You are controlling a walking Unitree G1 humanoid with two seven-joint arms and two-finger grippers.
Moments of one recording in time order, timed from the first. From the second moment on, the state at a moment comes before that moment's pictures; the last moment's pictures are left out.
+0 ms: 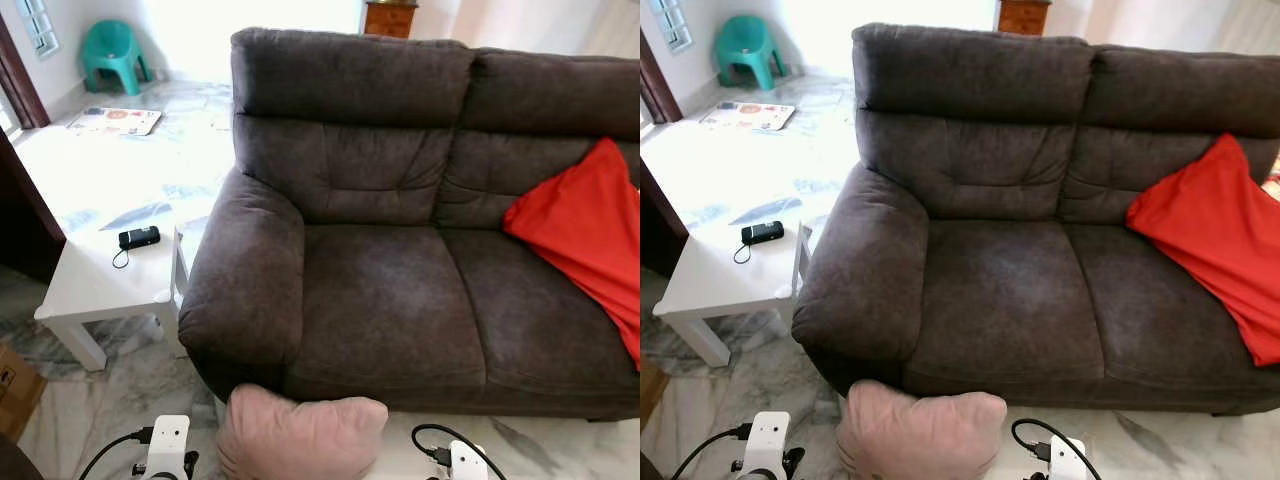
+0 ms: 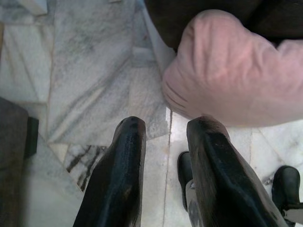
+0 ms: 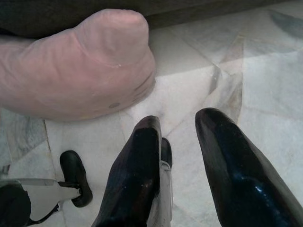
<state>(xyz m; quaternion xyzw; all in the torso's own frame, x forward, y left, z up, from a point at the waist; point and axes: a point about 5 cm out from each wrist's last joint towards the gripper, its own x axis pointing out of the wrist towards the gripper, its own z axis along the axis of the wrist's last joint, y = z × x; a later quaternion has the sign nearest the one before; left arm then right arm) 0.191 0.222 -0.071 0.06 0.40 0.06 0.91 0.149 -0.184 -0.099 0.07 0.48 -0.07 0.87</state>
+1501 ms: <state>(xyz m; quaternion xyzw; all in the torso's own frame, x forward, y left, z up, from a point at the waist) 0.186 0.227 -0.071 0.05 0.40 0.08 0.91 0.154 -0.188 -0.096 0.08 0.47 -0.06 0.88</state>
